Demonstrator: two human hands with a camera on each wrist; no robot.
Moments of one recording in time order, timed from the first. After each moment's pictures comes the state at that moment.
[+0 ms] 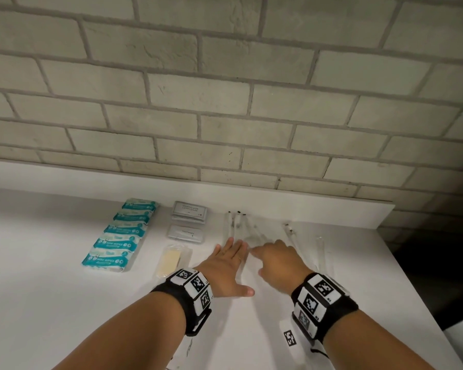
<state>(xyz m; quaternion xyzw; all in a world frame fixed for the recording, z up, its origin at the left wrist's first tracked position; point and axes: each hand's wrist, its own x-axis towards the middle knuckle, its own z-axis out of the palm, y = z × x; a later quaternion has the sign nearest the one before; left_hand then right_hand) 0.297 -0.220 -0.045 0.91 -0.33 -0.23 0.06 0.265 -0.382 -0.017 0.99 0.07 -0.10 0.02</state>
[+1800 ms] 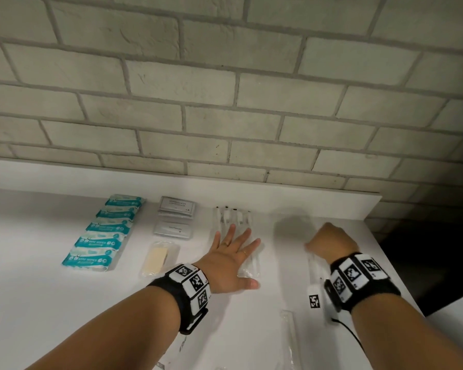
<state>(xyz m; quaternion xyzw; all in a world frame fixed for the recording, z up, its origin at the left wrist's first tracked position) 0.300 -0.243 -0.052 0.90 -0.39 -0.17 0.07 0.277 -0.496 0.001 0.94 -0.31 -0.10 -0.11</state>
